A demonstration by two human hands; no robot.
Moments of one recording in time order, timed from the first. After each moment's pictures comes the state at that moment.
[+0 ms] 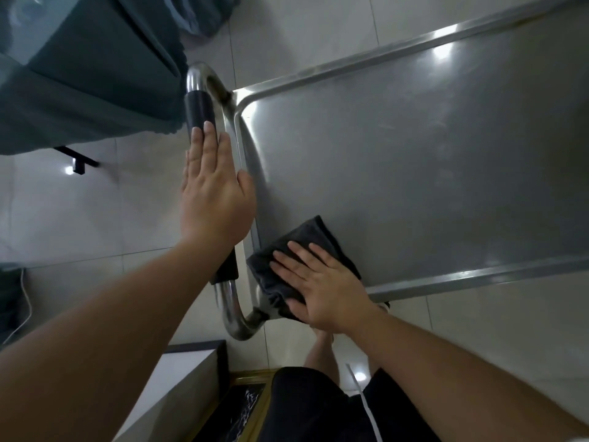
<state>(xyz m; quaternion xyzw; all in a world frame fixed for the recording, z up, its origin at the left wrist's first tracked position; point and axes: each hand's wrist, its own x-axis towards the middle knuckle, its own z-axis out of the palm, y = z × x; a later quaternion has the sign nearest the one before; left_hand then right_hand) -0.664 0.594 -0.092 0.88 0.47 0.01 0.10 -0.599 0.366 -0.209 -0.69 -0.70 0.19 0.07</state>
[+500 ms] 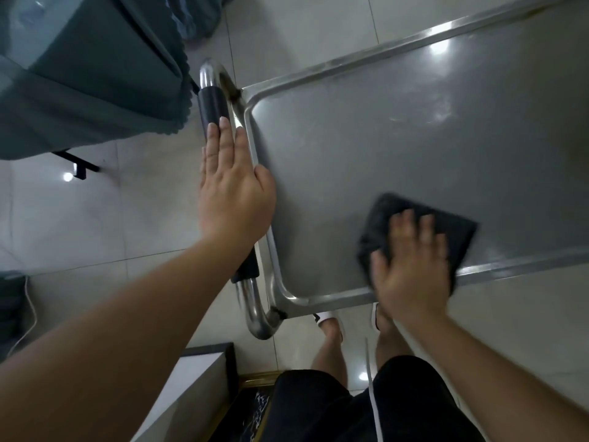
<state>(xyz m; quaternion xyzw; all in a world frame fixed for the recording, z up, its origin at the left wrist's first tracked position) -0.660 0.589 -0.079 0.88 0.47 0.01 0.12 -0.550 0.317 -0.202 -0.93 -0.35 0.13 0.06</state>
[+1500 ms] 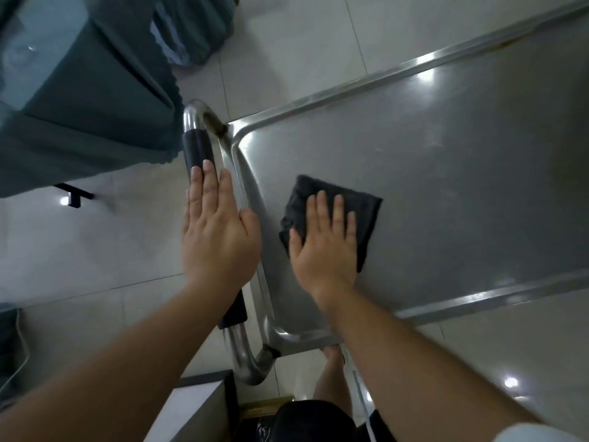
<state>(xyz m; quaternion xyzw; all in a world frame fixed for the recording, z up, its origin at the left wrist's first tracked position) -0.661 0.589 -0.085 0.88 0.46 0.00 0.11 -0.569 0.470 -0.194 -0.91 -0.38 0.16 0.12</state>
